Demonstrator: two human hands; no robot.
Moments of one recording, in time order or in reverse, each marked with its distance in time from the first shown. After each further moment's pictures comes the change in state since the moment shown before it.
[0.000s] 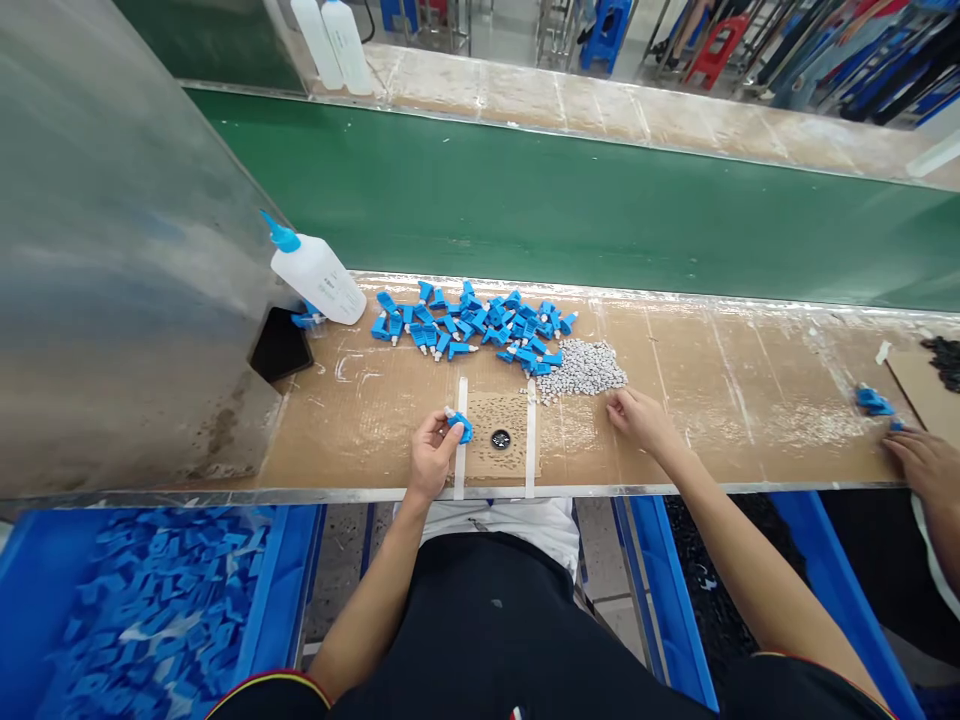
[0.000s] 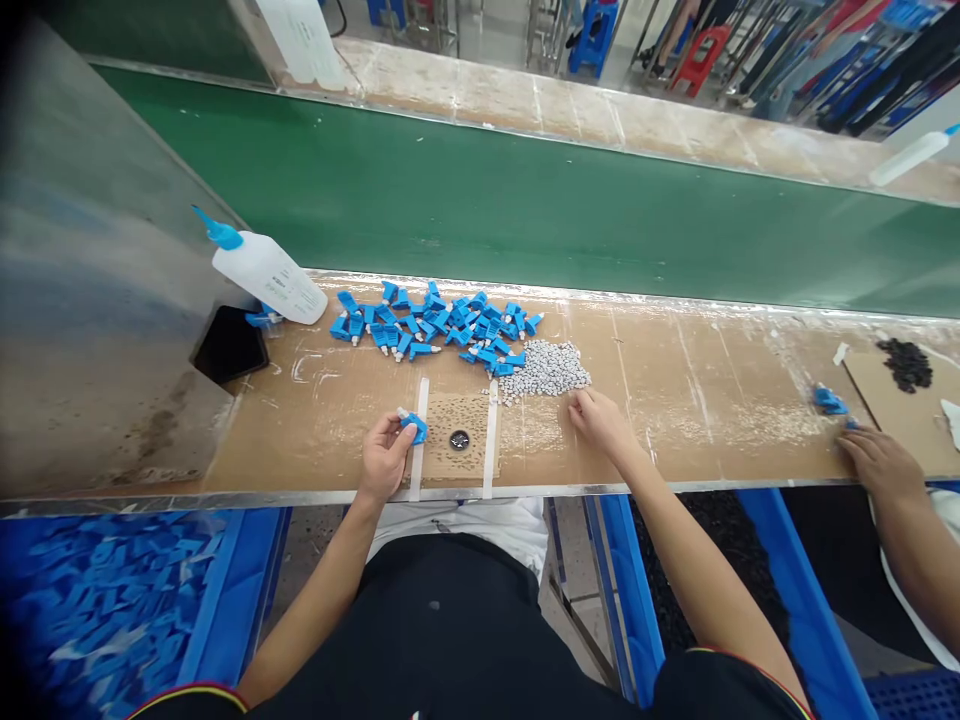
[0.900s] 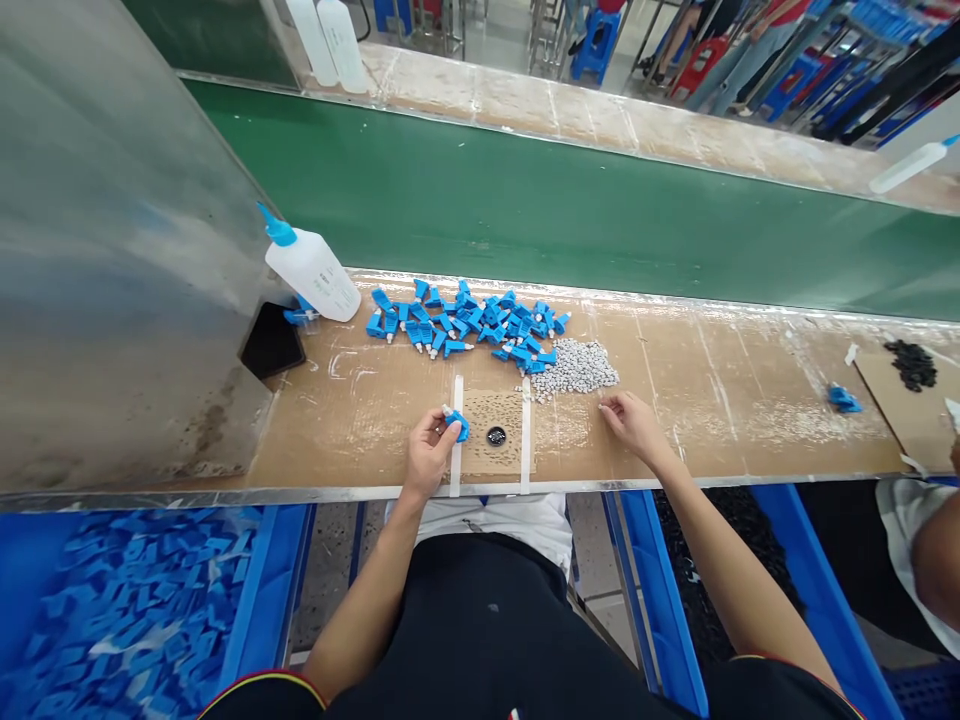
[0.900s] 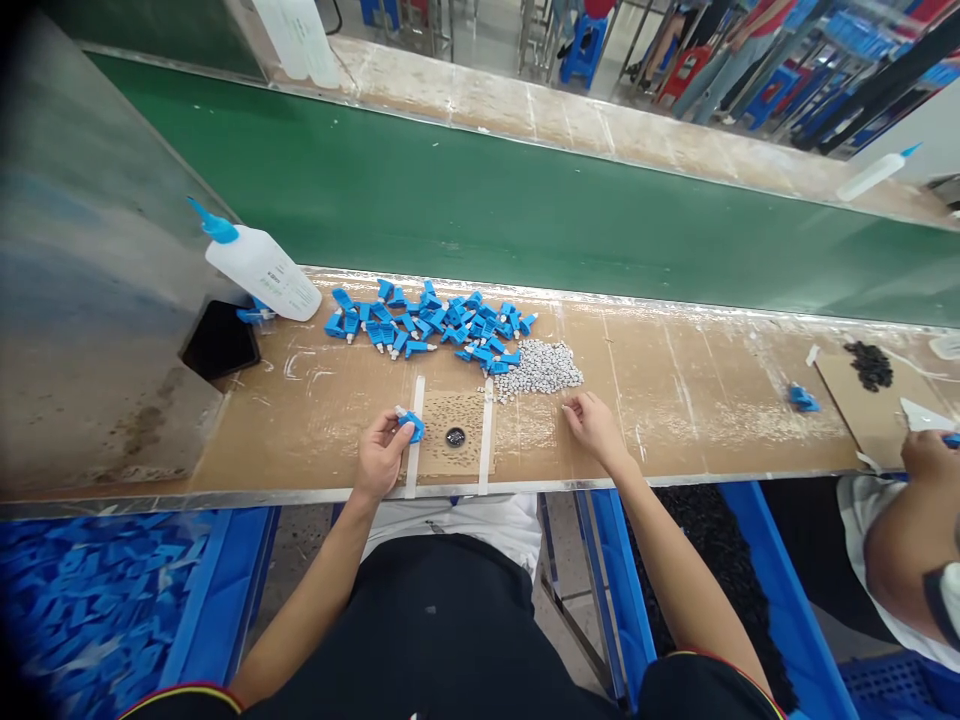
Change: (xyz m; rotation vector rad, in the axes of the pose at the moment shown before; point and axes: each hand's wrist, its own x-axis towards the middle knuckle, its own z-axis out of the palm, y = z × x) left_hand -0.001 0.000 -0.001 0.000 -0.014 -0.001; right_hand -0.012 -0.012 0.006 0.257 0.098 0.178
